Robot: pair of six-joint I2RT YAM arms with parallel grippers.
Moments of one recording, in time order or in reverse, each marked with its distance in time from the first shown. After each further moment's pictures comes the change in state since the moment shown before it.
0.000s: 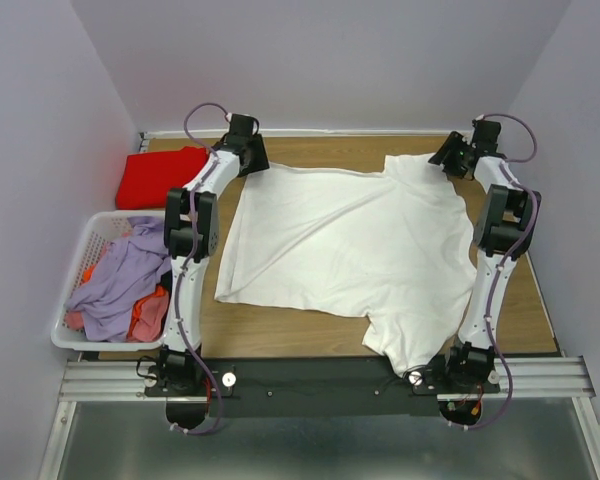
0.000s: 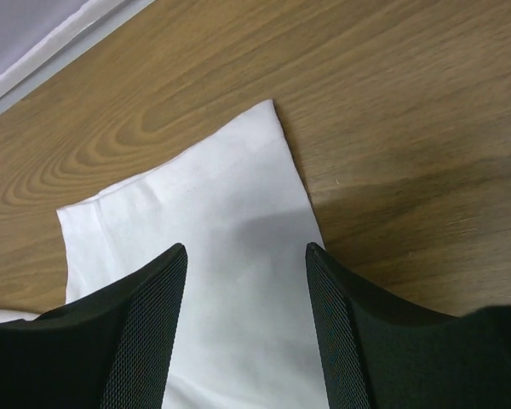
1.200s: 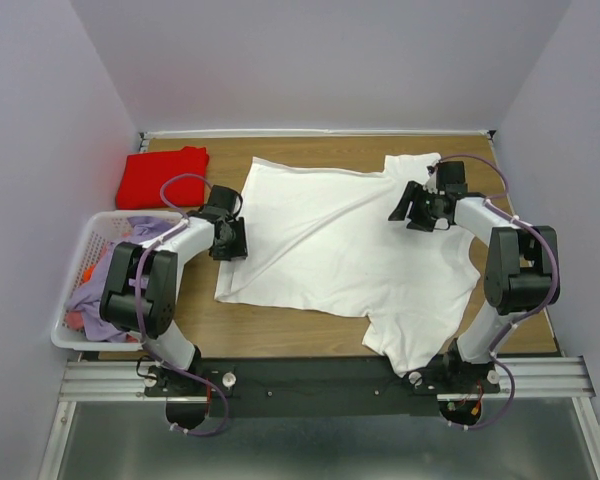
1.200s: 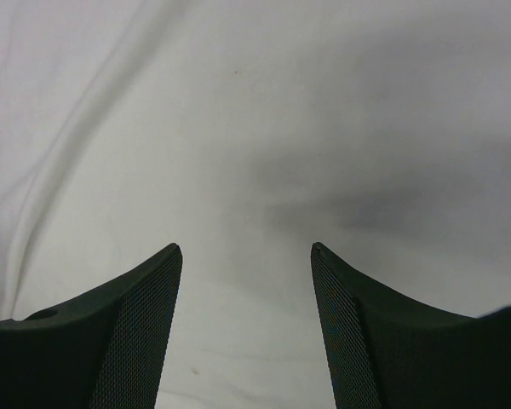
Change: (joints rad) left arm -0.051 -0.823 -1.167 0.003 0.048 0.041; right arm 0.237 -0.694 -0.886 -0.040 -0.024 0.014
